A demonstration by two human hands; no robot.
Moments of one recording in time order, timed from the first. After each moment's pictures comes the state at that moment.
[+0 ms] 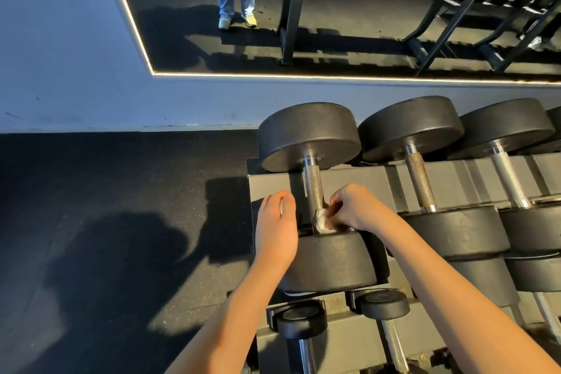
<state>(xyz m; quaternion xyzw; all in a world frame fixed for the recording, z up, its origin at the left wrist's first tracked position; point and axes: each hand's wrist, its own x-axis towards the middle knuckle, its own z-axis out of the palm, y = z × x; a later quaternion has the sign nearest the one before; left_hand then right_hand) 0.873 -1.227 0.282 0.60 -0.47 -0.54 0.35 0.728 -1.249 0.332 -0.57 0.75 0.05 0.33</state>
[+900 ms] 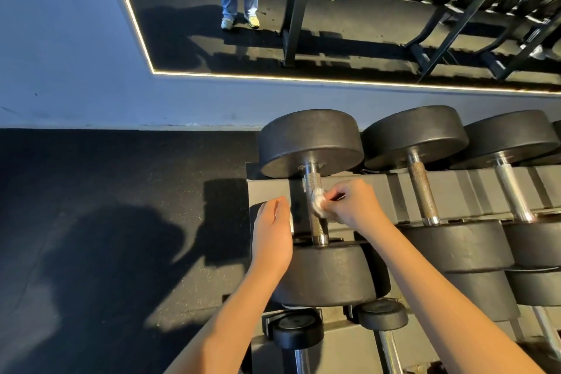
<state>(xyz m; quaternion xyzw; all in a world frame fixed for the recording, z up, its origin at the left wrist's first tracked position) 0.874 -1.233 0.279 0.58 -0.40 -0.60 0.39 0.731 -1.263 0.323 -0.51 0.77 -0.17 0.33</state>
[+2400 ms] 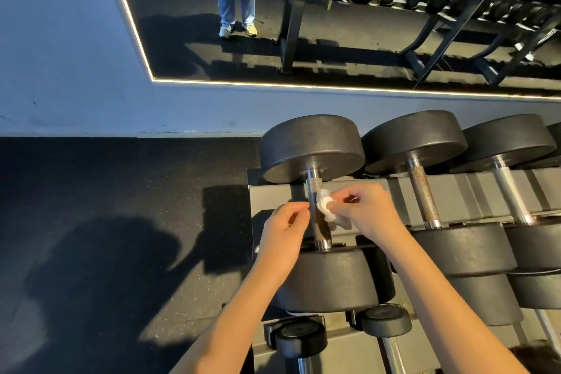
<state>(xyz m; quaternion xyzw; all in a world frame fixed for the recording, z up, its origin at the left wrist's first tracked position) 0.879 -1.237 0.284 0.51 -0.52 -0.60 0.34 0.730 -1.246 0.346 -0.48 0.76 -0.26 0.35</state>
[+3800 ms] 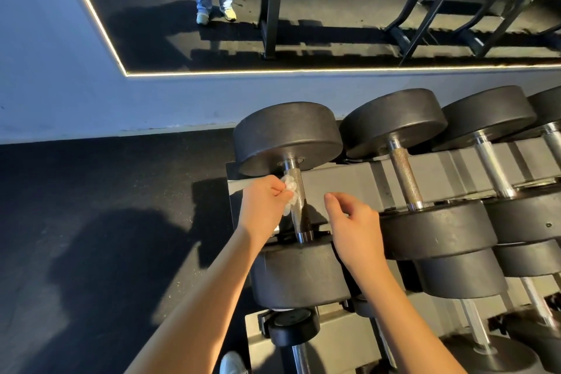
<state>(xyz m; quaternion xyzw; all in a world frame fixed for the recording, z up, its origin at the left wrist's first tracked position) 0.862 -1.286 0.285 0.57 -0.59 -0.51 0.25 0.737 -1.204 0.320 -0.40 0.81 -0.35 0.27</state>
